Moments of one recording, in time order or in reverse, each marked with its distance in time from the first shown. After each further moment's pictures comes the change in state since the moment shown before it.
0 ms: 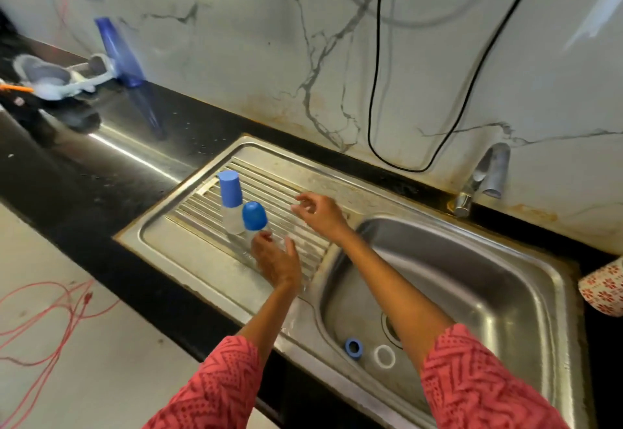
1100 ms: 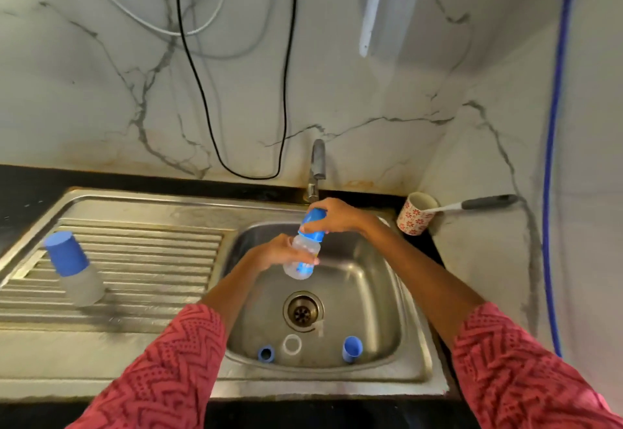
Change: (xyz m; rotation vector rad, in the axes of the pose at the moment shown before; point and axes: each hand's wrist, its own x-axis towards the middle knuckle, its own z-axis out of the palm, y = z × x) left_hand -0.101 0.119 0.086 0.456 -1.613 0.312; right_hand -0.164 0.048 -0.201 -0.214 0.068 0.364
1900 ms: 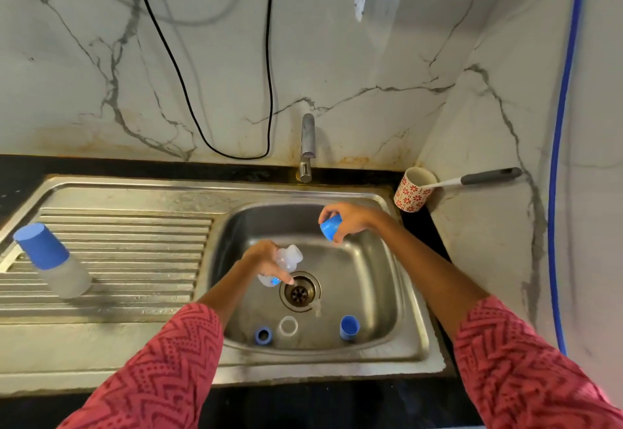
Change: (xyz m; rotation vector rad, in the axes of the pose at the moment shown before) left_hand 0.010 -0.044 0.024 0.487 0.017 -0.091; right_hand -0.001 0.073 0.011 -0.077 -0.144 0.177
